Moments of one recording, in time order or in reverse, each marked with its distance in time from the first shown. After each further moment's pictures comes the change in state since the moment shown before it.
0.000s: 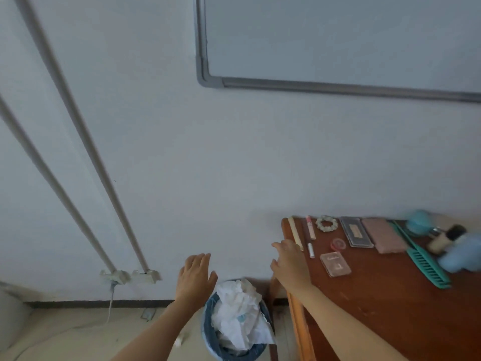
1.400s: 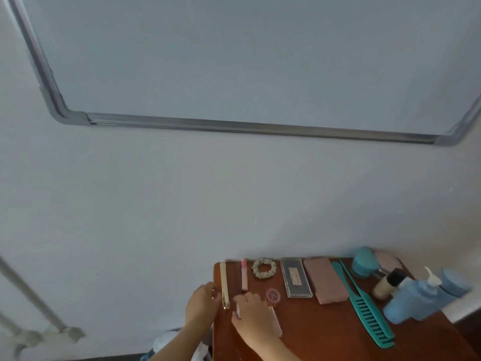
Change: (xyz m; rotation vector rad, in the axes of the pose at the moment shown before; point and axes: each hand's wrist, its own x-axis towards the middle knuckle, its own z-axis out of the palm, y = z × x) left_hand 0.100 0.210 0.059 -0.402 -0.072 -0.128; right_hand 0.034 0.126 -0.023 -0.067 -0.182 -0.009
